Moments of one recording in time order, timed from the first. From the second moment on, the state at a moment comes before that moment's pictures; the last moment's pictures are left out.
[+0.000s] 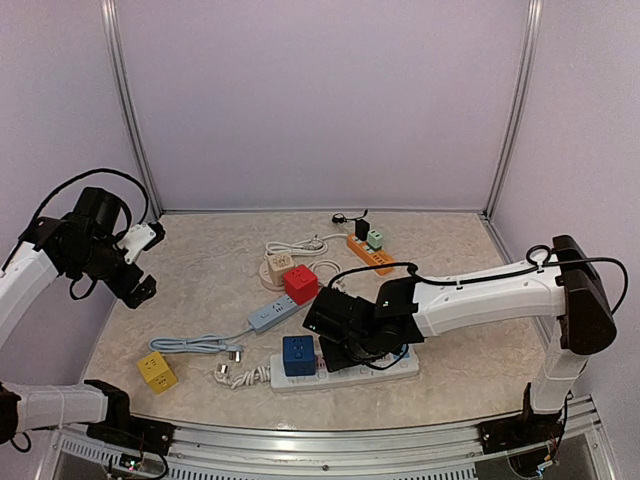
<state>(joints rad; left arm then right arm) -0.22 1.01 1.07 -1.05 -0.14 0.50 1.26 1.81 1.29 -0.68 0.35 0.88</state>
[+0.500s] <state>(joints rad) -0.22 1.00 1.07 -1.07 -0.14 0.50 1.26 1.84 1.33 -0.72 0.36 0.91</state>
